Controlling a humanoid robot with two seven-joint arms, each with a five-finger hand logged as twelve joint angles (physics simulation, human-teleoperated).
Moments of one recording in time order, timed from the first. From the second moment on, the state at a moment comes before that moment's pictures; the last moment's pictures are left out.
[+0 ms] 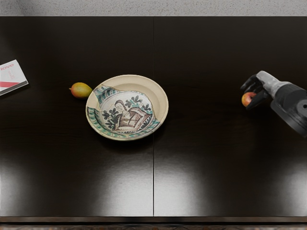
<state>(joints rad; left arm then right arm) 0.03 0.00 0.34 -0.21 0.07 0.08 0.06 0.95 -0.72 0.31 1.38 -0.97 -0.27 -0.61</state>
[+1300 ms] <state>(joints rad) 0.03 0.00 0.34 -0.21 0.07 0.08 0.06 1.07 -0.37 0.33 1.49 -0.95 -0.28 -0.61</state>
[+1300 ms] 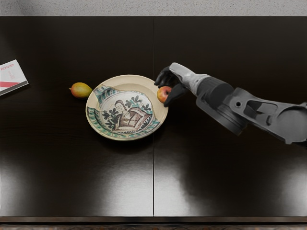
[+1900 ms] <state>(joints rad) 0.03 0.00 0.34 -0.21 0.07 0.08 0.06 1.01 -0.23 0.31 1.49 -1.04 -0.30 -0.61</state>
